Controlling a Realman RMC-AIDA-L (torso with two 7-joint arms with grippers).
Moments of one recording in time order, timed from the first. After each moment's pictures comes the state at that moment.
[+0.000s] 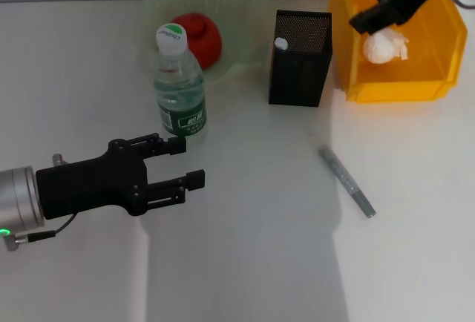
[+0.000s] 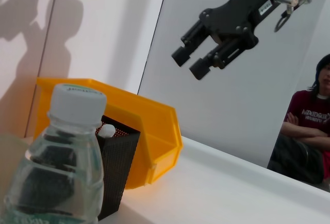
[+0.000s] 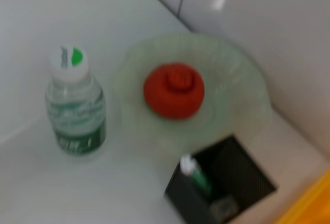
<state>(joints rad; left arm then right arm) -0.37 -2.01 1.11 0.47 1.53 1.53 -1.17 0.84 2.08 -1.14 -1.61 -2.70 -1.81 2.47</state>
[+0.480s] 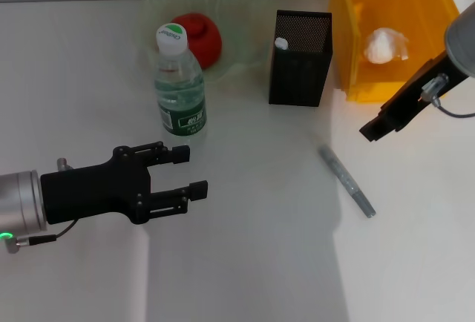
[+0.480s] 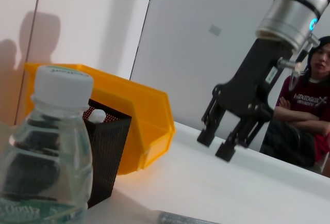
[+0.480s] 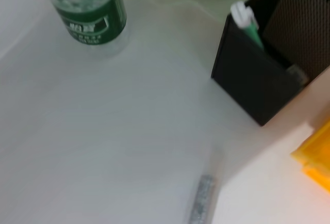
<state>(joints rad) -0.38 -2.01 1.11 0.47 1.58 1.53 -1.17 0.71 2.09 -1.33 -1.46 -2.70 -1.75 2.65</state>
